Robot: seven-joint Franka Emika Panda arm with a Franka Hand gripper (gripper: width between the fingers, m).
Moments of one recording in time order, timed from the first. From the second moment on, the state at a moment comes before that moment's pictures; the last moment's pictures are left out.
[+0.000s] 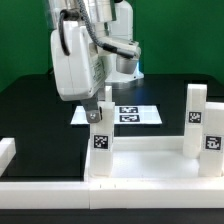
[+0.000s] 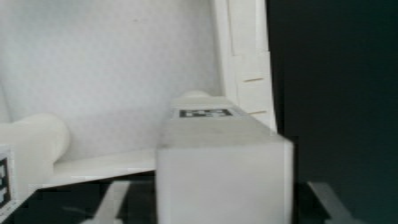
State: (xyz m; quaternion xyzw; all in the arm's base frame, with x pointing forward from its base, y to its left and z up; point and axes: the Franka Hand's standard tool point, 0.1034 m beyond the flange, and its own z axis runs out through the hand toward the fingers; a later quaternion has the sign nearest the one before) arm 0.633 -0.053 0.116 -0.66 0.74 0.01 0.09
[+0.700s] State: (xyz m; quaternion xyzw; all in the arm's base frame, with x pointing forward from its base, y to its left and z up) arm 0.632 -0.048 0.114 -0.87 0.49 -0.02 0.06
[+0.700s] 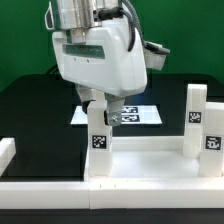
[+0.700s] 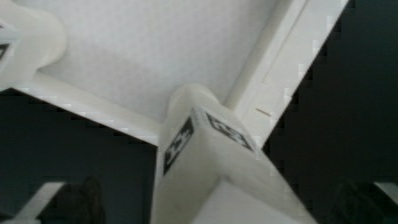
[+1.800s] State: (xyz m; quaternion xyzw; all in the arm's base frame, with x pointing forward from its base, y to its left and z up) arm 0.633 -0.052 0.111 -0.90 0.43 -0.05 0.03
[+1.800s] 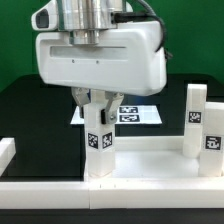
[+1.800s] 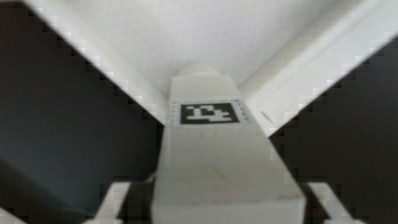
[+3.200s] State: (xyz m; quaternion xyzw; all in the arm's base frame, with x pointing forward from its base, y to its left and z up) arm 0.625 -0.051 0.106 -0.94 0.32 -0.04 0.05
